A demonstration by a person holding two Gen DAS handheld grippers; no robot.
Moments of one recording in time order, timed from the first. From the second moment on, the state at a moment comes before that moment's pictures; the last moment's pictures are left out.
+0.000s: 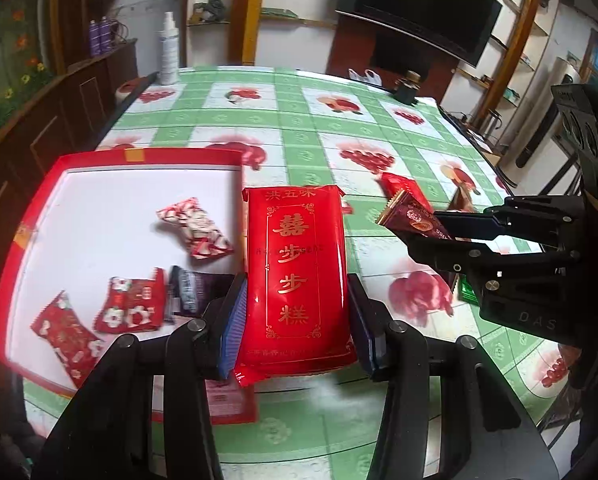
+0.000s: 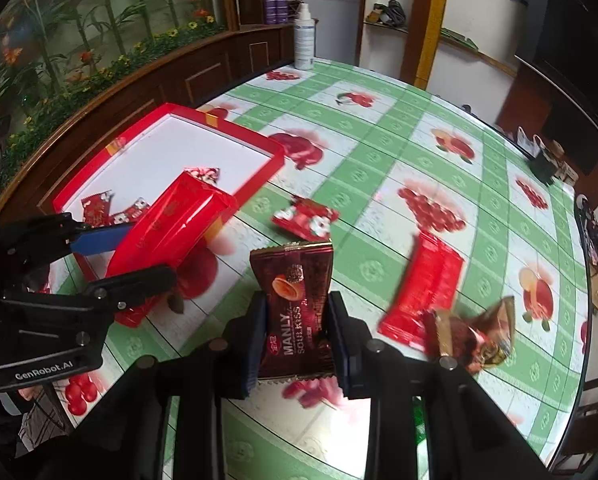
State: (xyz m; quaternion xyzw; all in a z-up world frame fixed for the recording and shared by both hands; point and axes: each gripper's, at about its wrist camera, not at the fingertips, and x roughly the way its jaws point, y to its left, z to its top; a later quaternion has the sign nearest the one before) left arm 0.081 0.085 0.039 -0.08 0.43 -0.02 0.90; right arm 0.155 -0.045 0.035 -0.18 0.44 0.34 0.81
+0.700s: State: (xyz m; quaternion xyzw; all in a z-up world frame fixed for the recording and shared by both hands) left arm 0.077 0.163 0.029 -0.12 0.43 0.06 0.89; right arm 0.163 0.021 0.036 -0.17 0.44 0.38 0.79
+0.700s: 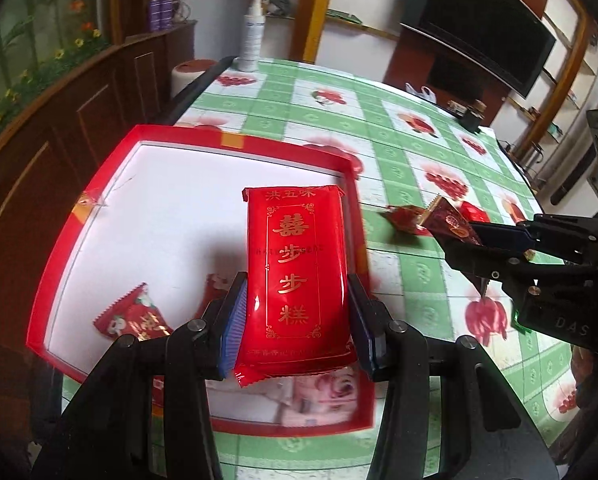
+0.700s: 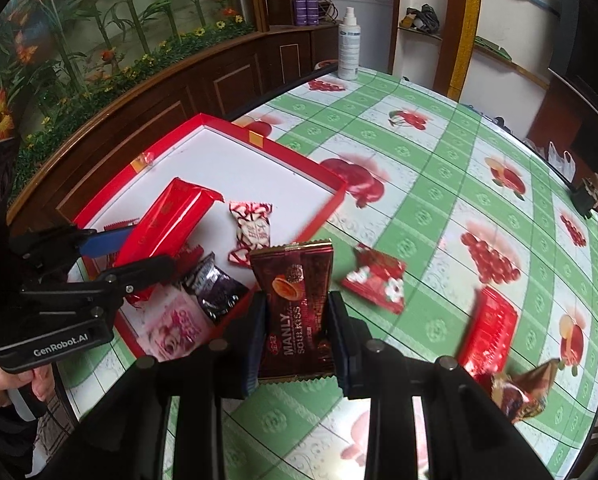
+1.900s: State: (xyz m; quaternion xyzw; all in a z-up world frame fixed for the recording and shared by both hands) left arm 0.124 0.226 0.010 -0.14 0.43 0.17 0.87; right arm 0.236 0.130 0.011 -0.12 0.45 0.44 0.77
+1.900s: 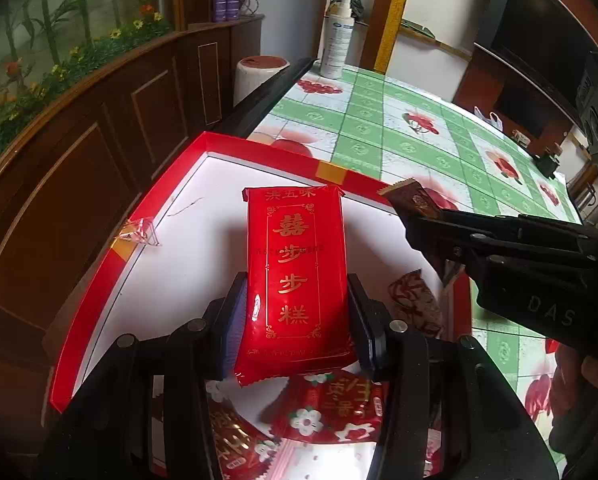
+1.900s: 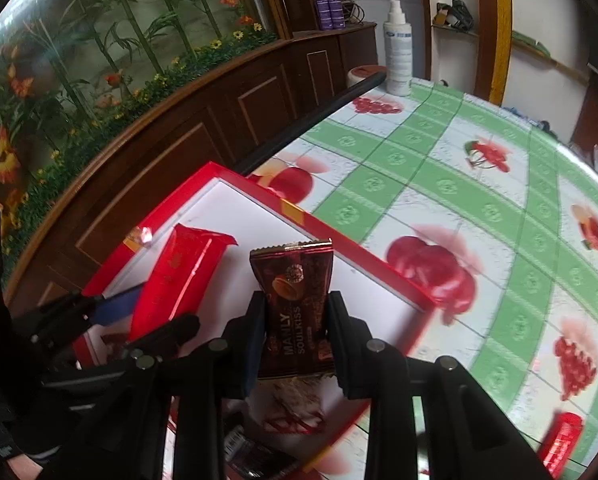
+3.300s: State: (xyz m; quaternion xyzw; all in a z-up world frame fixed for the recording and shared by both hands) left arm 0.134 0.241 -0.019 -0.12 0.46 0.22 0.85; right arm 0.250 0.149 -0.018 -0.10 0.47 0.43 0.76
